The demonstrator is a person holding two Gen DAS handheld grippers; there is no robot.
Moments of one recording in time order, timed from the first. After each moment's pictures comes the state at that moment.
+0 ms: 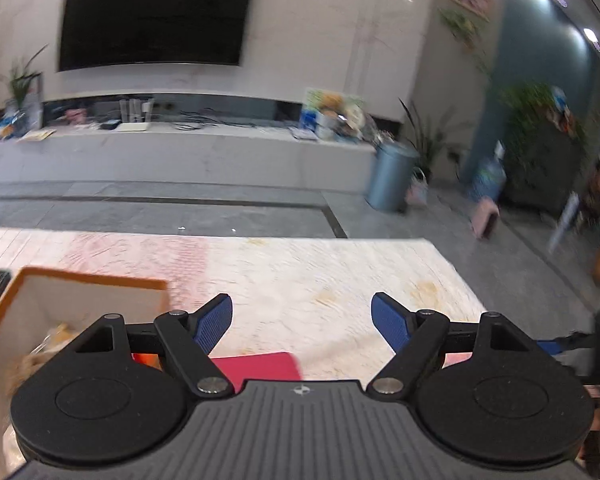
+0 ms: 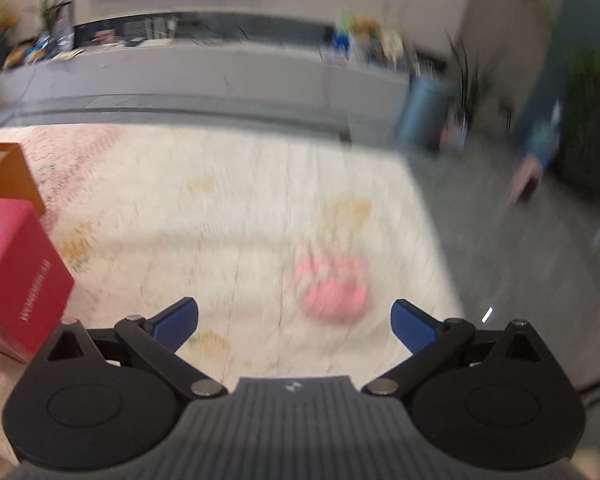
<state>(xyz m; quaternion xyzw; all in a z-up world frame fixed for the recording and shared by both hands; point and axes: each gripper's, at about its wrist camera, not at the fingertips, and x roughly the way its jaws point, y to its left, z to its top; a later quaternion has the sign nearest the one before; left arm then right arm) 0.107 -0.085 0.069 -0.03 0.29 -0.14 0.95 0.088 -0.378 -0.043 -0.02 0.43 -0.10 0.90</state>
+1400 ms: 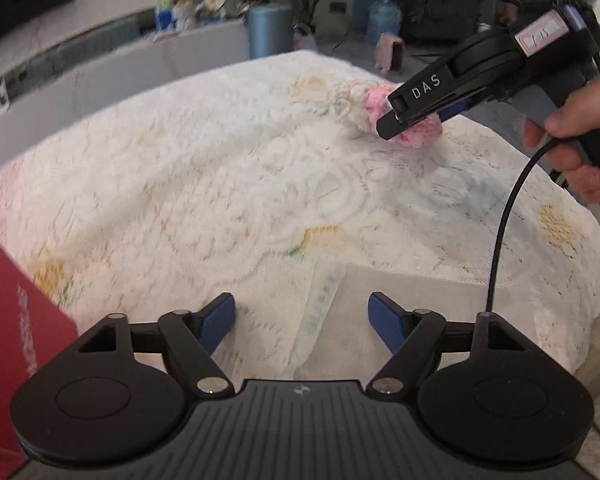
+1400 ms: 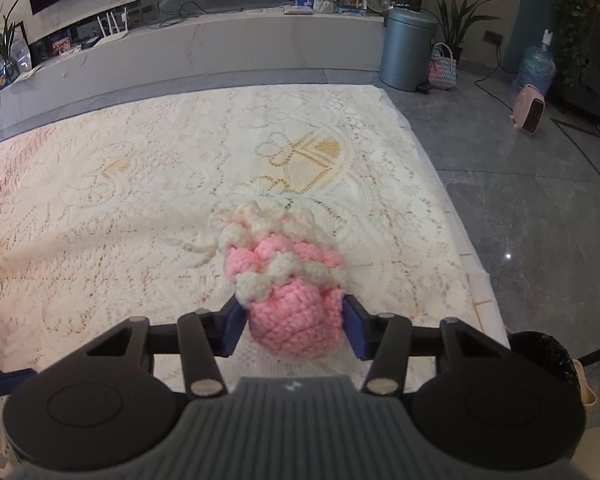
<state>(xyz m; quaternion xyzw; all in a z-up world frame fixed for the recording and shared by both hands) 0.113 -0.231 -0.130 0.14 0.39 -0.29 0.86 0.140 -0.462 -0.115 0.04 0.45 -0.12 0.88</state>
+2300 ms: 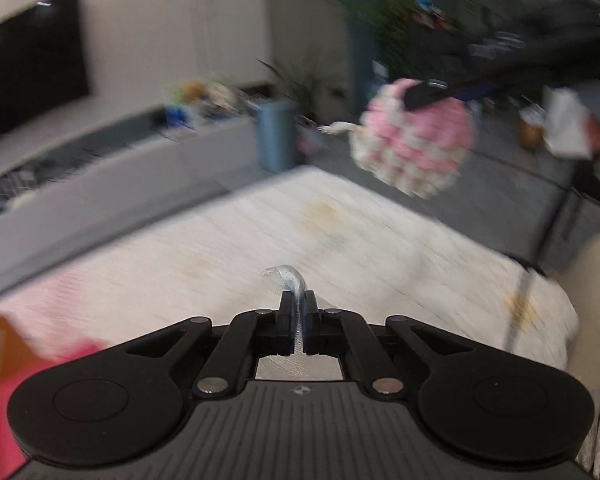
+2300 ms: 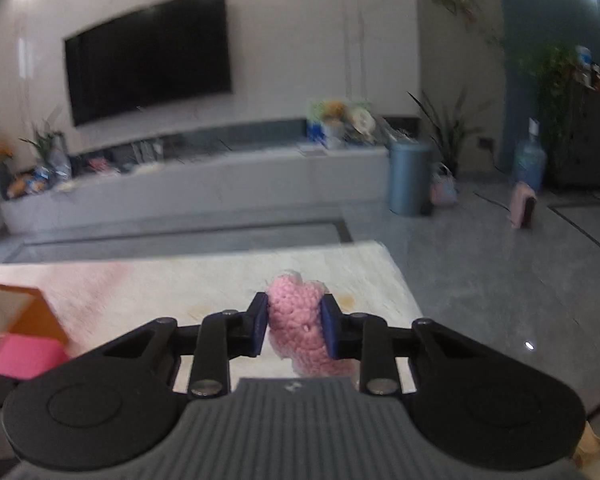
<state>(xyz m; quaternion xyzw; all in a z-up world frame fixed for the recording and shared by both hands) 0.087 -0.190 -0.014 0.13 0.26 -0.27 0.92 0.045 -0.405 0.051 0.05 0.25 -0.09 0.96</state>
